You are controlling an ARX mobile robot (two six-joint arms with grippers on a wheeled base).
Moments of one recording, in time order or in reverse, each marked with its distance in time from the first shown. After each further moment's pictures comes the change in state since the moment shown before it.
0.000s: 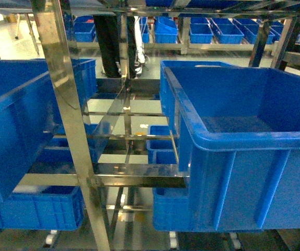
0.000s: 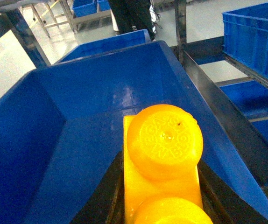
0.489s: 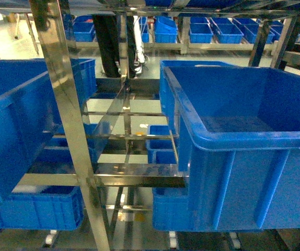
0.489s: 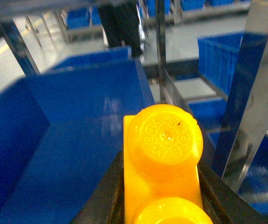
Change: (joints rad) left arm -0.106 -0.360 -0.196 -0.112 -0.048 -0.114; right arm 0.056 0.029 0.003 0.015 0.041 -0.006
